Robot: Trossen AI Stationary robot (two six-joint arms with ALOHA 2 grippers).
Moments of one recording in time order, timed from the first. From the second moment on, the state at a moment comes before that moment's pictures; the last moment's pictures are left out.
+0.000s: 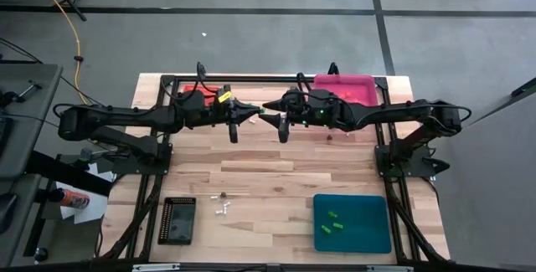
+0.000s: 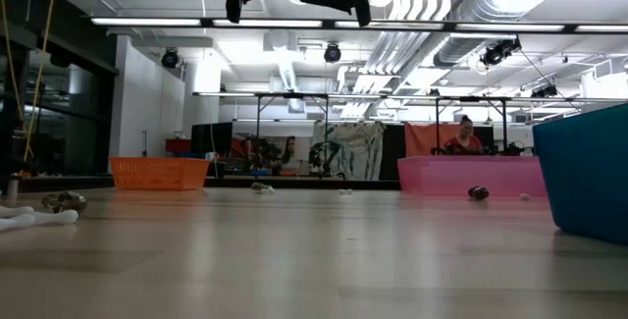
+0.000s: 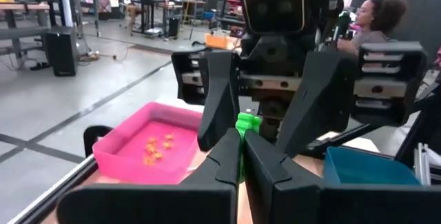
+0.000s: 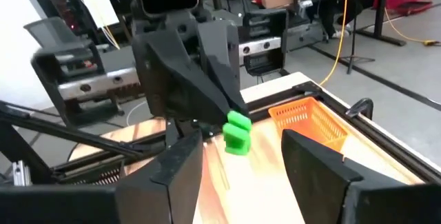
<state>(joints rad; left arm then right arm) 0.16 1.16 0.76 0.37 -0.04 -0.12 -0.10 1.50 1.12 0.24 0.07 0.24</state>
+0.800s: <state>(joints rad) 0.16 1.15 0.76 0.33 -0.04 -0.14 -0.10 1.49 1.12 0.23 0.07 0.23</state>
